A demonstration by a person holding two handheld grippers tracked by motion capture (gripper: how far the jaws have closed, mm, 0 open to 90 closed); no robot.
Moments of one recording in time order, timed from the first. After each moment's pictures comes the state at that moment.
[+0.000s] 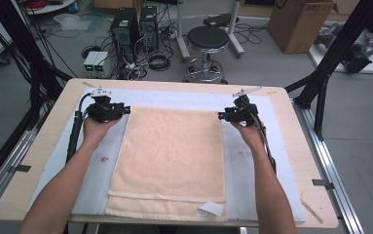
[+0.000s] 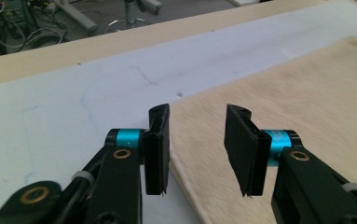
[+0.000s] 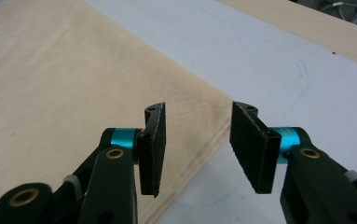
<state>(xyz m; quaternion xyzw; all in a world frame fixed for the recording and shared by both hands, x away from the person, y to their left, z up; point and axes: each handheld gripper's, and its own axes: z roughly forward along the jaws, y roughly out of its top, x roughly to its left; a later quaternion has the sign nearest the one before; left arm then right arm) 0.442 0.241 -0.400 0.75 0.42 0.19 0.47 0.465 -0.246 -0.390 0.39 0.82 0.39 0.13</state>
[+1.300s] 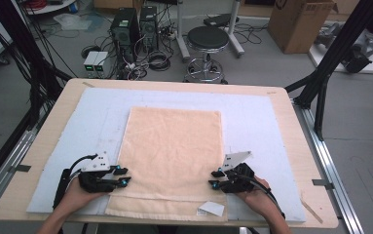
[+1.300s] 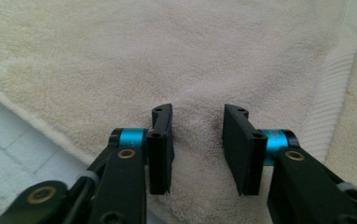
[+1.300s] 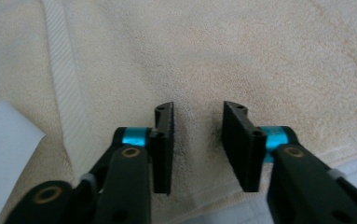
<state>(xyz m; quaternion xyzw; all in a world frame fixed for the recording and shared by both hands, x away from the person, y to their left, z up) 0.277 0.232 -0.446 0.86 0.24 0.10 0.44 0.285 -0.212 -0.433 0.19 0.91 0.36 0.07</state>
